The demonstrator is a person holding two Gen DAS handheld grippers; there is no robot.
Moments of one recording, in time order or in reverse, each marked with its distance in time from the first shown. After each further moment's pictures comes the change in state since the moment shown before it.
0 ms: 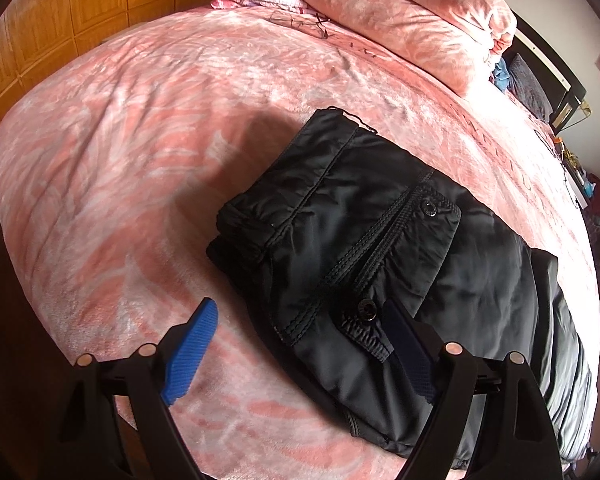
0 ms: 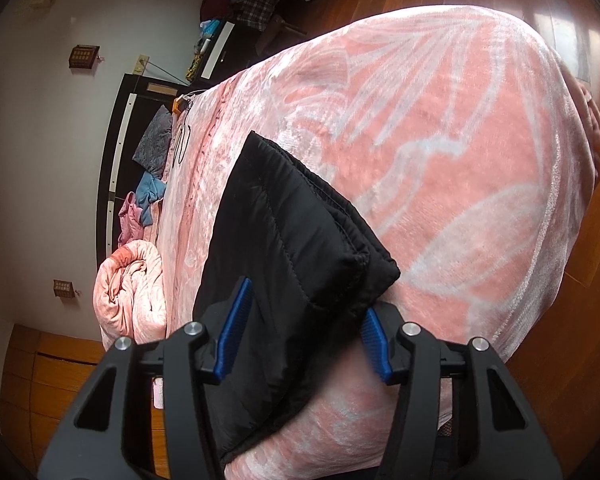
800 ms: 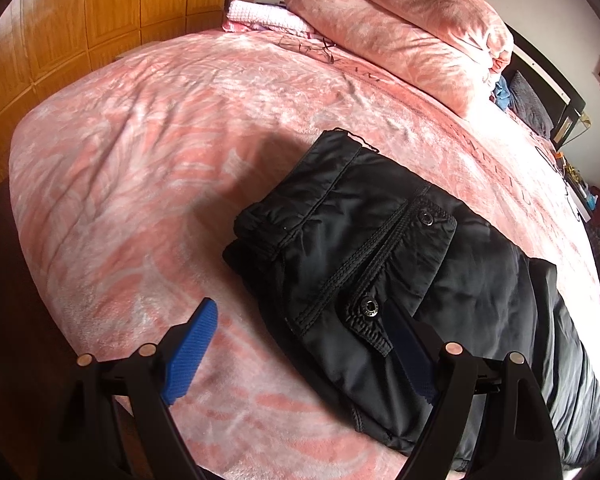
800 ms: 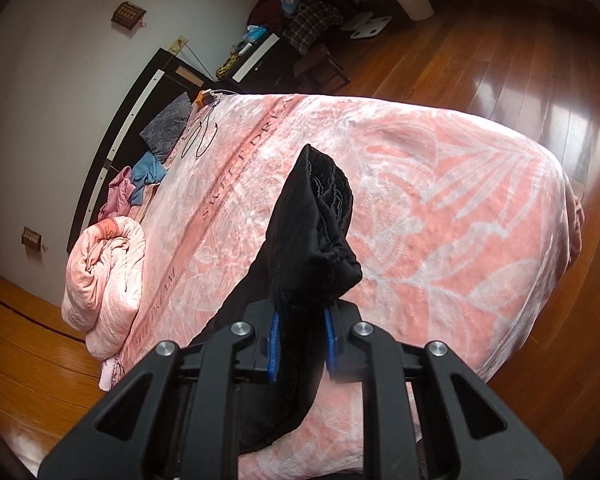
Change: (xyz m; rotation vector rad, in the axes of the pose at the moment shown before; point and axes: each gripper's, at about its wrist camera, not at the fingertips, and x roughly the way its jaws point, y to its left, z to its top) left arm -0.016 0.001 -0.014 -0.009 -0.101 0.026; right arm -0.038 0.127 -0.024 -0.293 -0.118 -0.126
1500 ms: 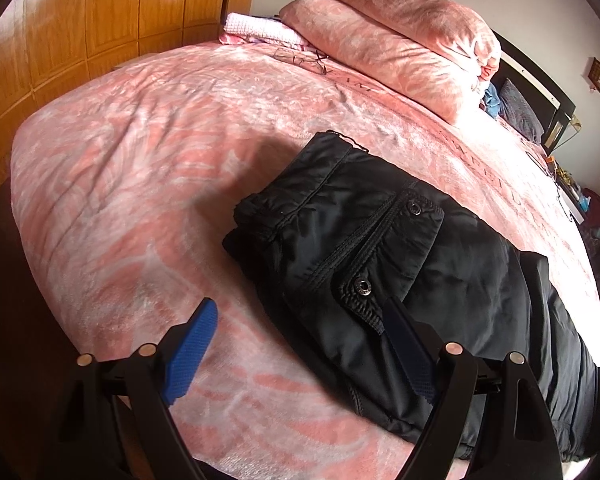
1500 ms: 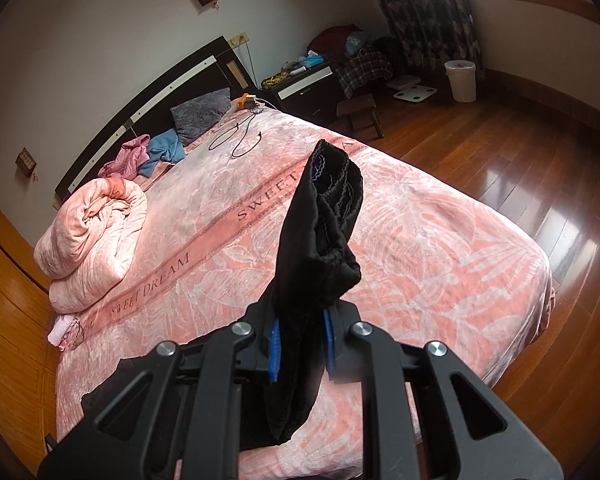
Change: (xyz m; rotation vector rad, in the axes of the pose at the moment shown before) left arm -0.009 0.001 -0.016 -0.004 -0.053 -0.024; right arm -0.045 0.121 -0.029 -0.300 -0.114 -0.079
